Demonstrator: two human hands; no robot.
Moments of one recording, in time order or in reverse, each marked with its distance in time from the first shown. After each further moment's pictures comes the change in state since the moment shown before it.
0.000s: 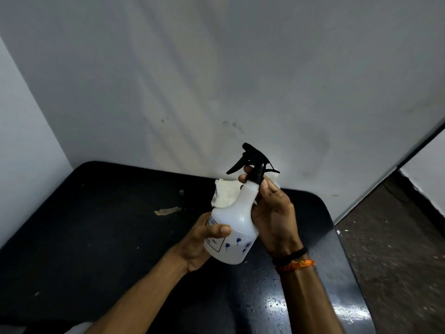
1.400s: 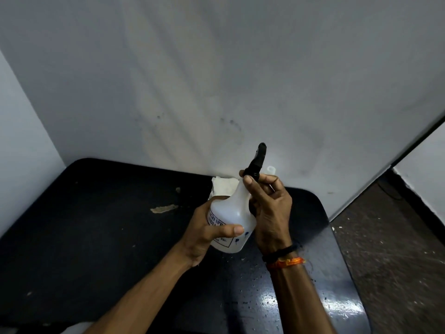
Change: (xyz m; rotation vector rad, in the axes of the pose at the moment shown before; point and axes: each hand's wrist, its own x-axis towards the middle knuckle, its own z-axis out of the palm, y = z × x) left_hand 0.008 -0.003 0.004 0.151 0.174 0.190; right_hand 0.003 0.009 0.007 -0.224 0.259 -0.207
